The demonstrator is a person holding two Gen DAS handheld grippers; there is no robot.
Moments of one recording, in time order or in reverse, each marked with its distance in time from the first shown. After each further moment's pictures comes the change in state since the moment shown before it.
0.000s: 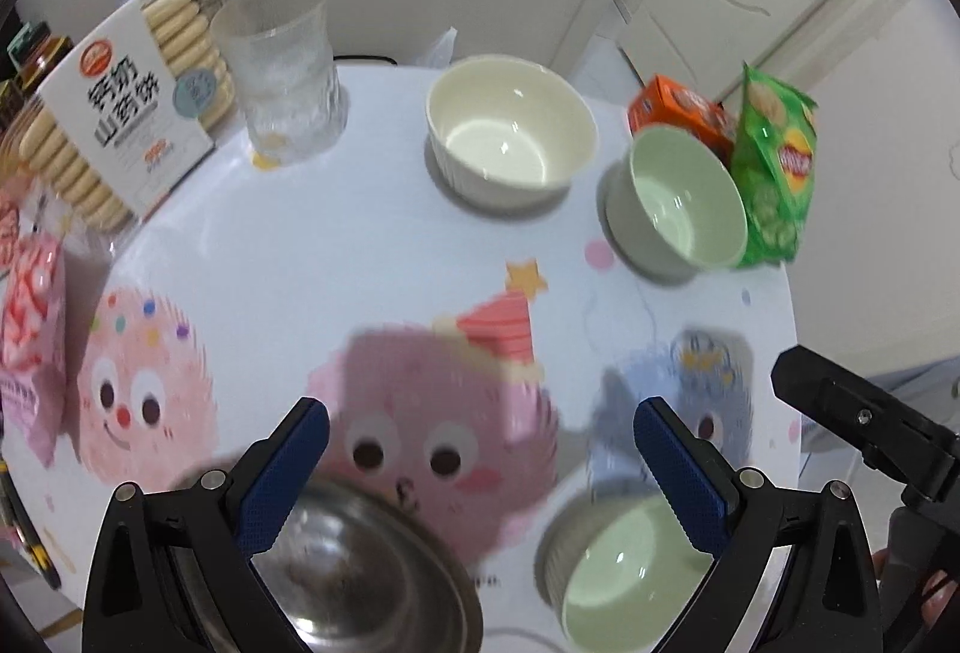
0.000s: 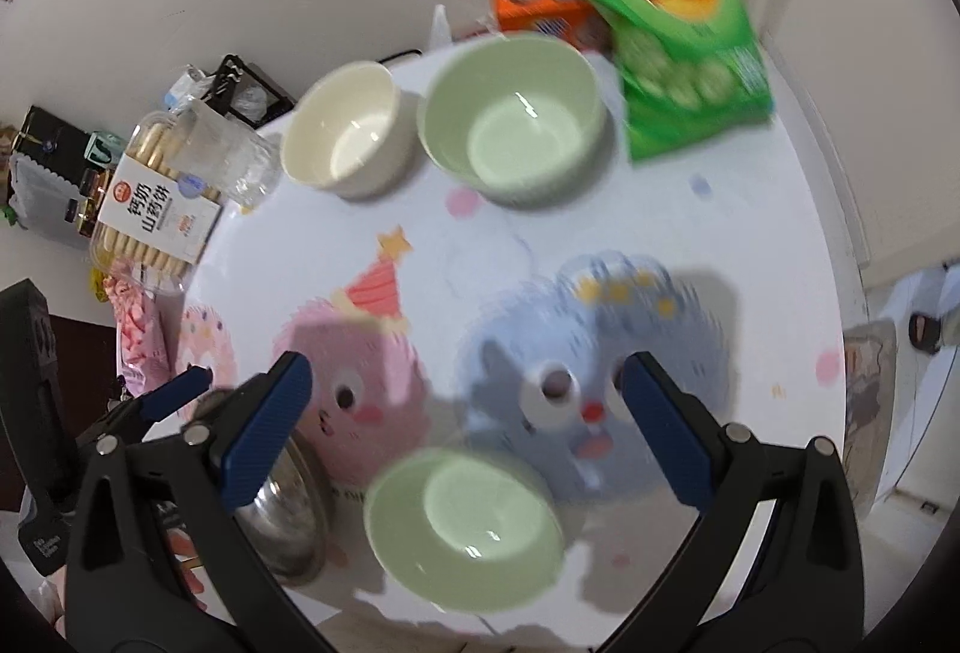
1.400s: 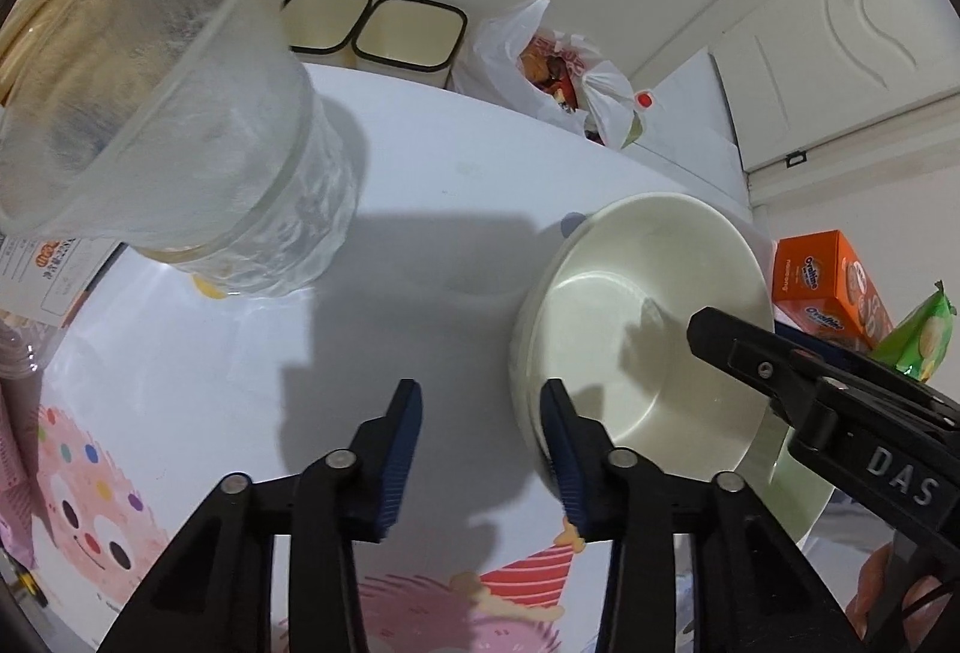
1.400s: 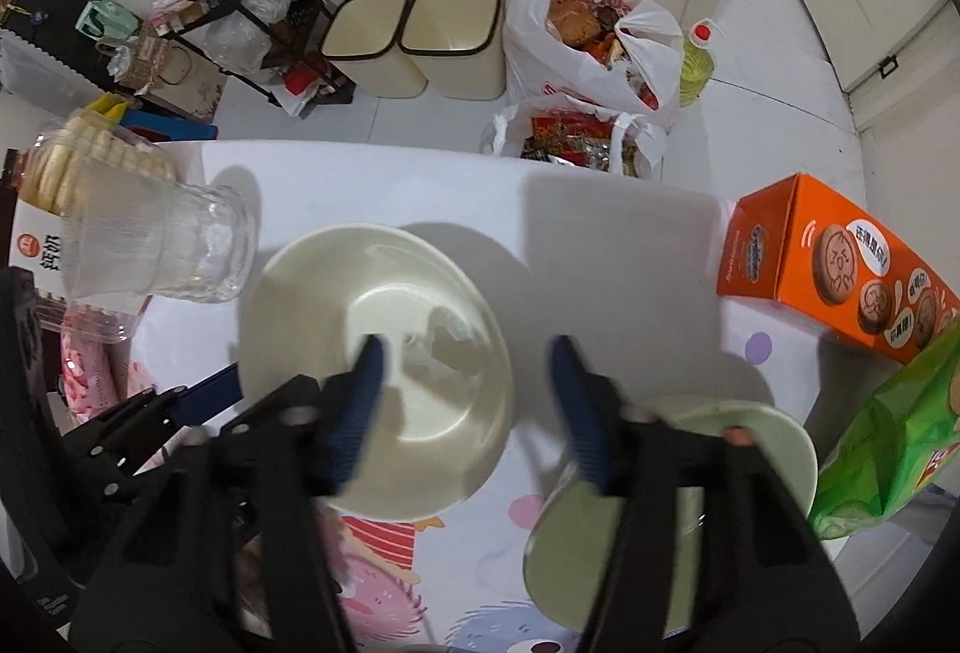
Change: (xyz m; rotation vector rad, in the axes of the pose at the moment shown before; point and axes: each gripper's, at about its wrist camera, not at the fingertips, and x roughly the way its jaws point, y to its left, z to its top) left arm 0.117 0.041 0.137 -0.223 0.143 0.034; right arm 0.157 0.060 0.170 -0.276 0.271 -0.035
